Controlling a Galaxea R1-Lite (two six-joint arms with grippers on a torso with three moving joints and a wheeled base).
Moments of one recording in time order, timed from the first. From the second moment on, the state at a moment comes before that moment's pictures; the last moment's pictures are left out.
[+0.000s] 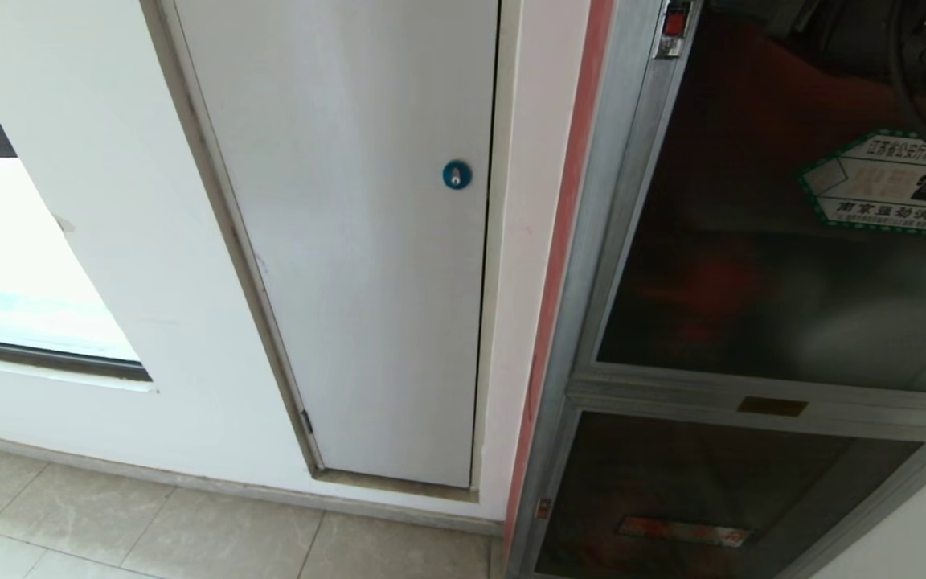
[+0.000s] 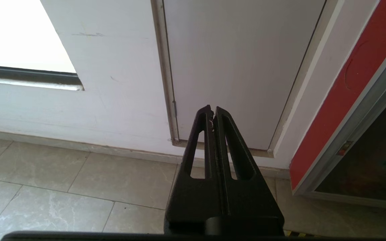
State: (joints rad) left arm -0.01 0.00 0.00 0.00 0.00 0.00; right arm 0.28 1.59 -1.62 -0.22 0.15 0.22
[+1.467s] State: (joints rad) left arm -0.01 0.00 0.00 0.00 0.00 0.00; right arm 0.28 1.75 -1.96 0.00 0.15 0.29
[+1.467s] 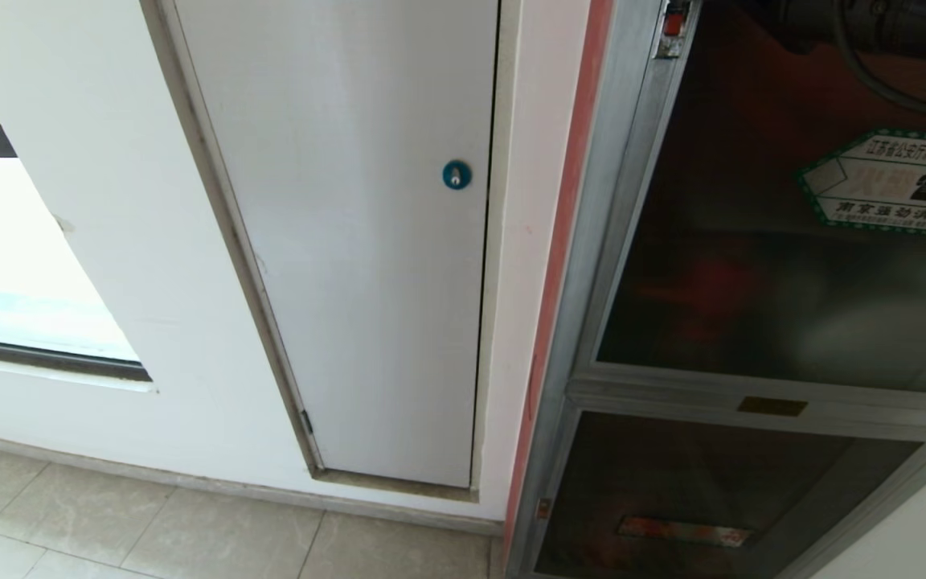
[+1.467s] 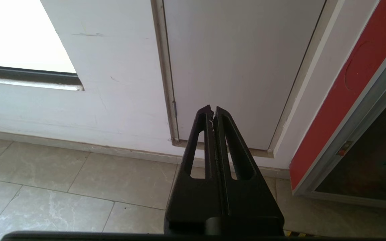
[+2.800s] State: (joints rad) left arm -0.01 0.00 0.00 0.00 0.00 0.00; right arm 0.22 1.82 -1.97 -0.06 0.15 0.29
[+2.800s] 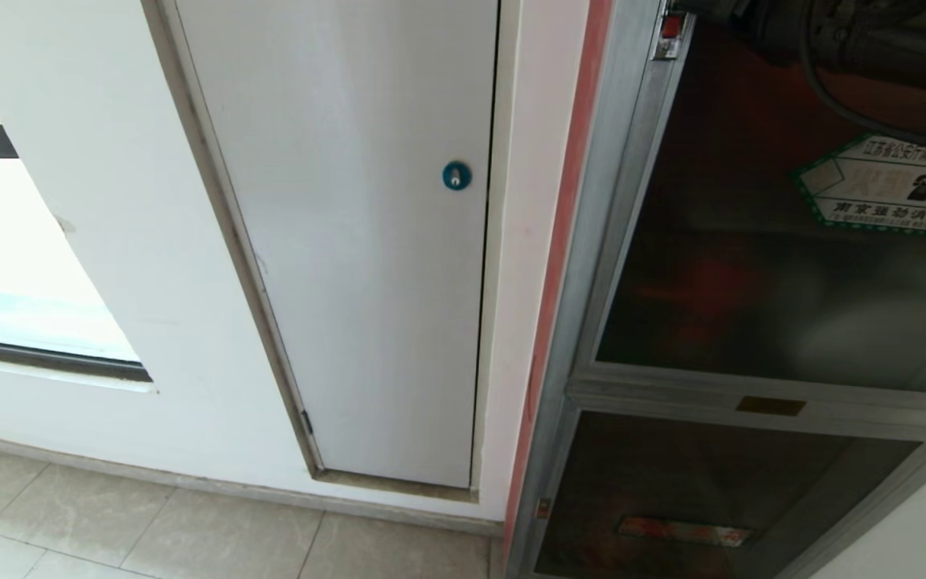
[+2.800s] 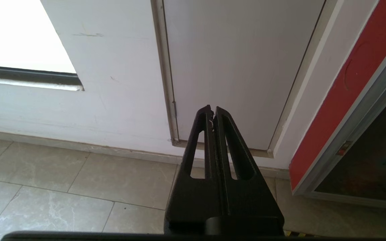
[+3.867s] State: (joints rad) left arm -0.01 0.00 0.00 0.00 0.00 0.00; right arm 0.21 1.85 -1.98 -0.06 0.15 0.29
